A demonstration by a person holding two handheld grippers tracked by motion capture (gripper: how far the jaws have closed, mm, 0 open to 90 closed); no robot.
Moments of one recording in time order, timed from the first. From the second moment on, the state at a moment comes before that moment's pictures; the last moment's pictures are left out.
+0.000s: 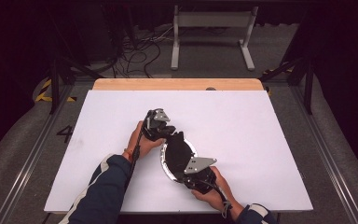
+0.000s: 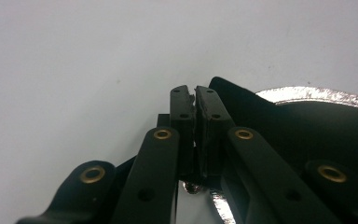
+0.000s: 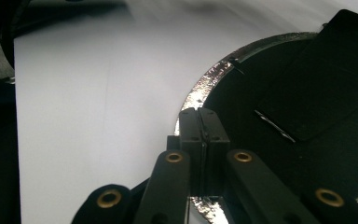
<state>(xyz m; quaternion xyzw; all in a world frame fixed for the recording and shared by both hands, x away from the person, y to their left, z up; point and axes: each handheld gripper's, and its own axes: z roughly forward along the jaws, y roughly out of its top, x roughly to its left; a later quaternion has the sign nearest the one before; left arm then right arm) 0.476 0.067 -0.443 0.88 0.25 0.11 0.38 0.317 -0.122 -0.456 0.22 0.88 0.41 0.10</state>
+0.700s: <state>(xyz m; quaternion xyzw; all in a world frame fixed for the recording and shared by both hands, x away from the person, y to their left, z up) 0.484 0.071 -0.450 0.90 0.26 0.10 0.34 0.310 -0.116 -0.455 0.21 0.89 0.38 0.11</state>
